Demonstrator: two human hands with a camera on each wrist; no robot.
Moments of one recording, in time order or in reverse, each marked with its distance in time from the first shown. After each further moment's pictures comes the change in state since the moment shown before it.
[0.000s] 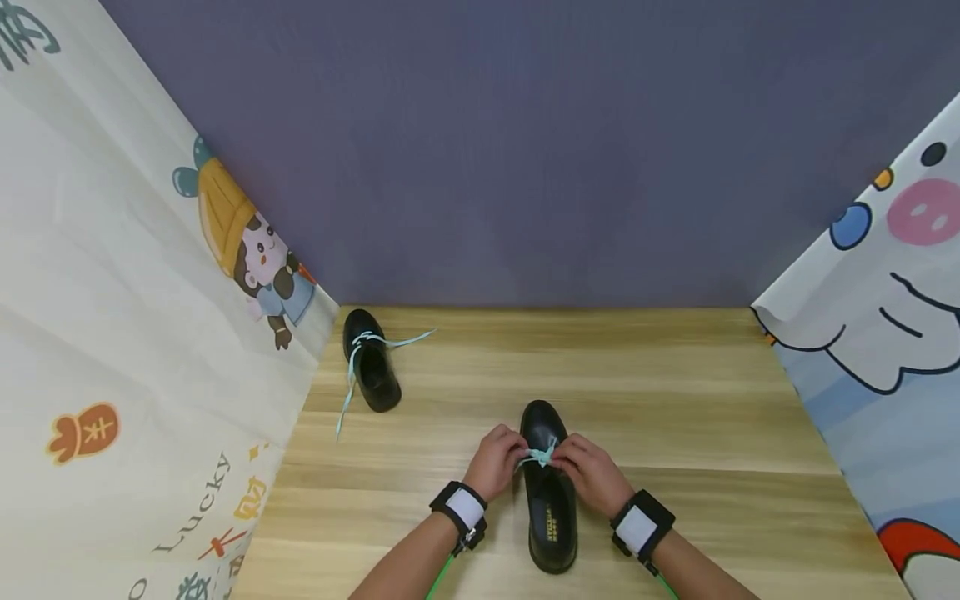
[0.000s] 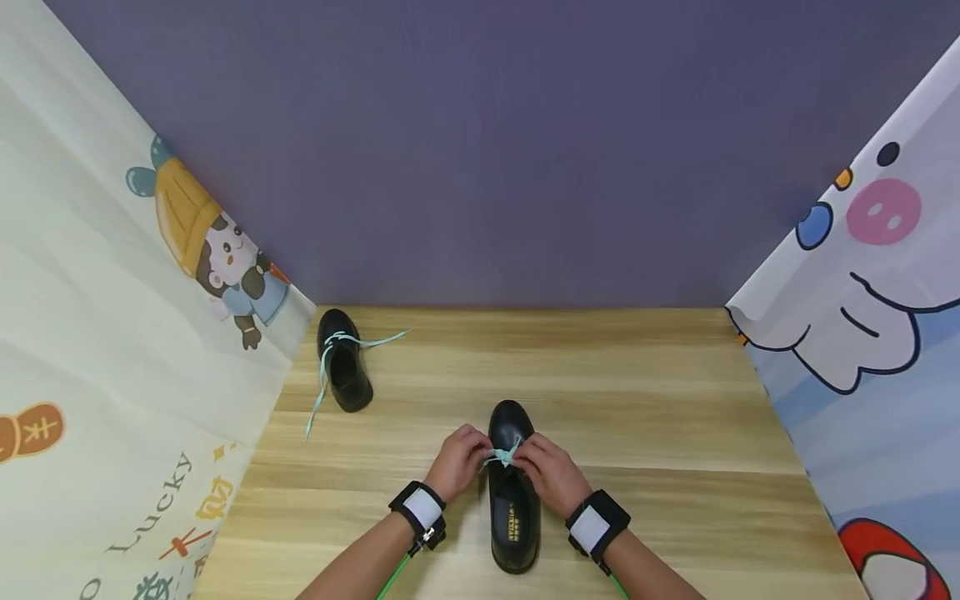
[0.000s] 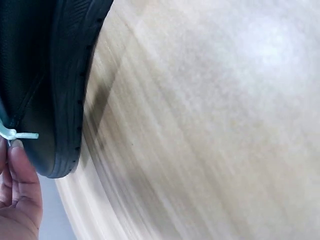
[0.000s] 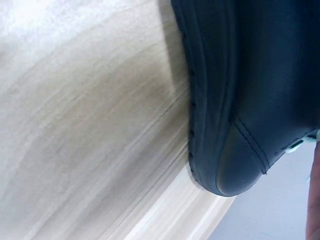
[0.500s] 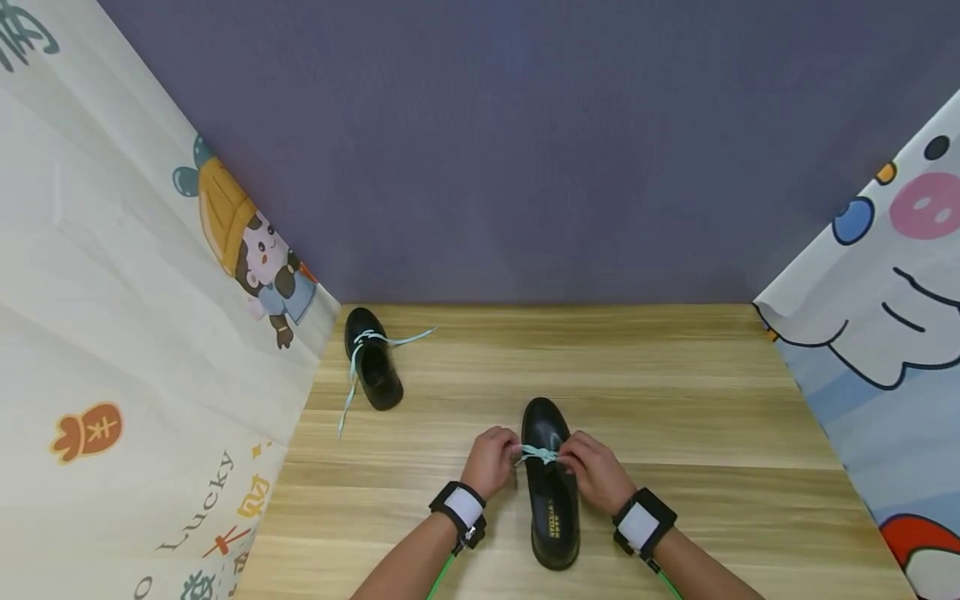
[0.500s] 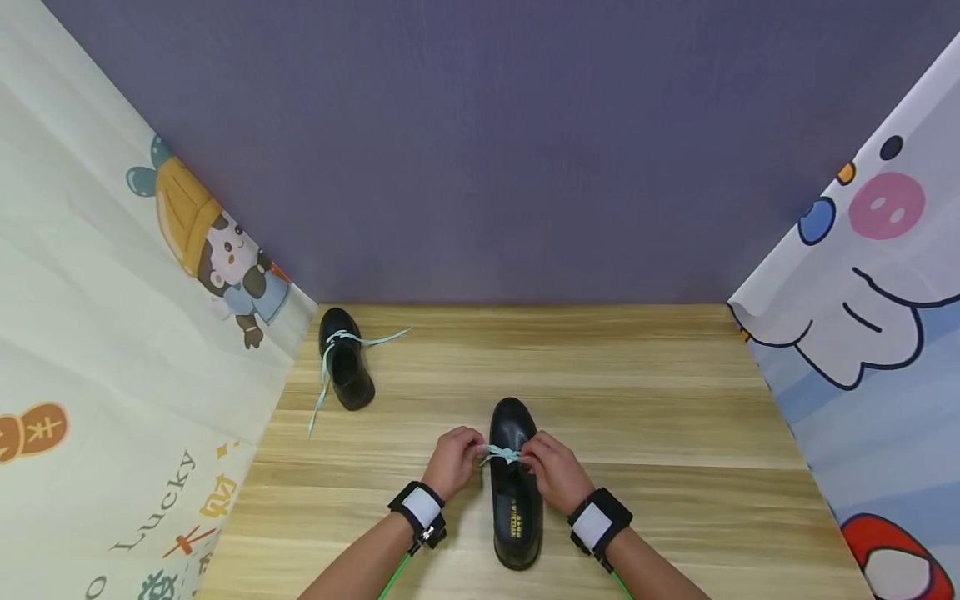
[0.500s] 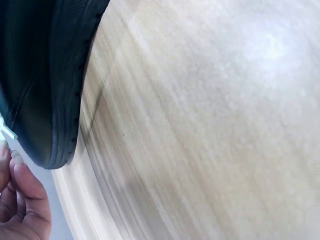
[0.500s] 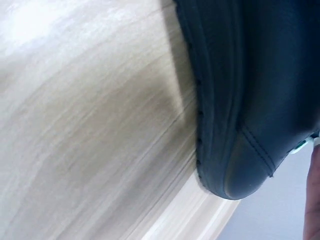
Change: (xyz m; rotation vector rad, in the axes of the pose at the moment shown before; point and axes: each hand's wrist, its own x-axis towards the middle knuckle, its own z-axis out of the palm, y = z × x) left_hand -0.003 -0.005 -0.001 0.073 0.091 -0.005; right_hand -0.004 0.005 0.000 0.008 0.029 0.016
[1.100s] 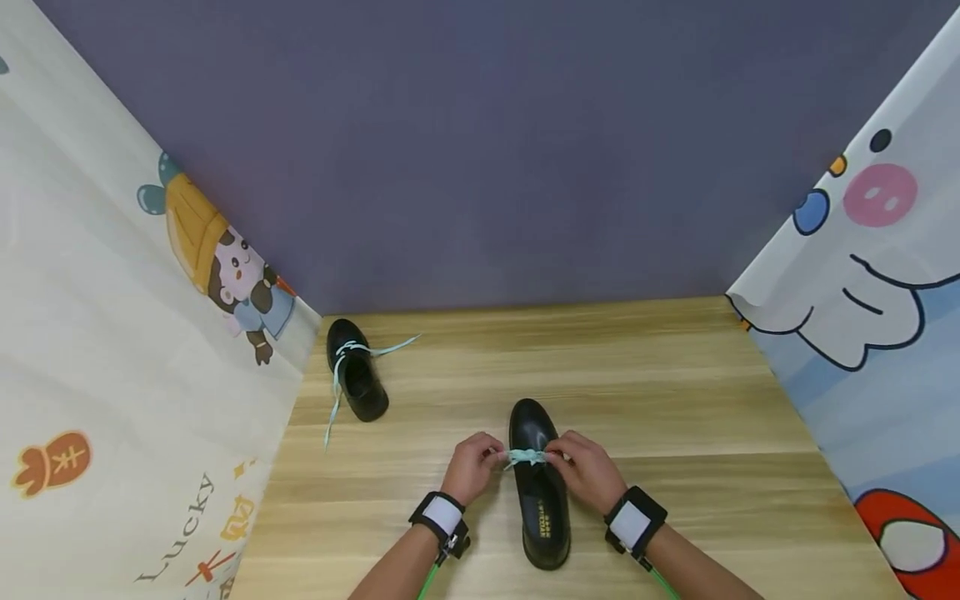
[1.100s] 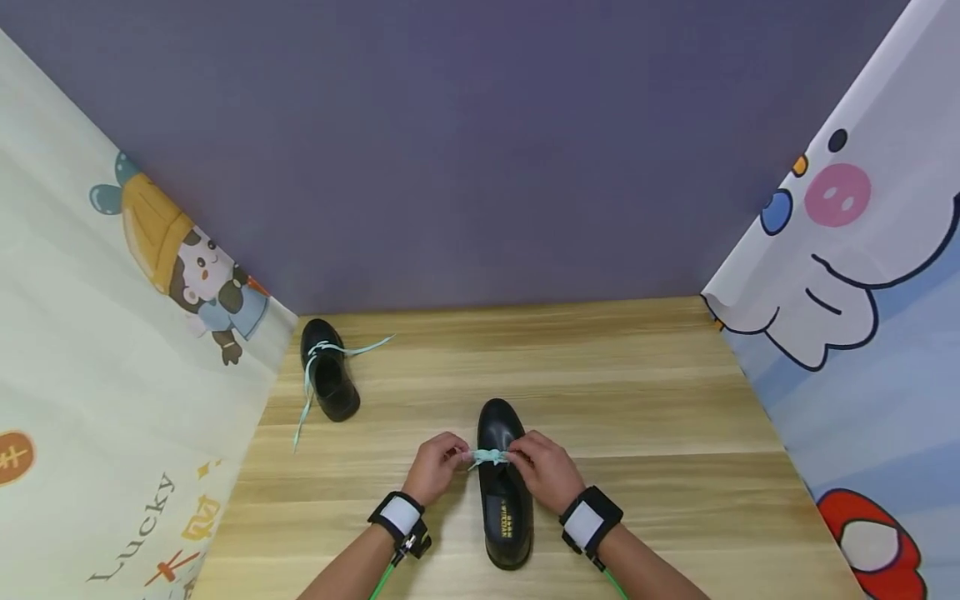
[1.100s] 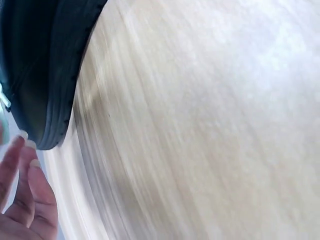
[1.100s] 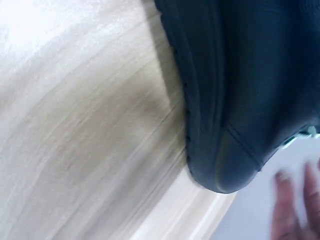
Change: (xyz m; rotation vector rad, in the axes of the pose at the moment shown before) left_hand -0.010 -0.009 -0.007 -0.171 -0.087 -0.154; right_hand -0.004 -0.014 0.000 -0.092 -0.046 0.250
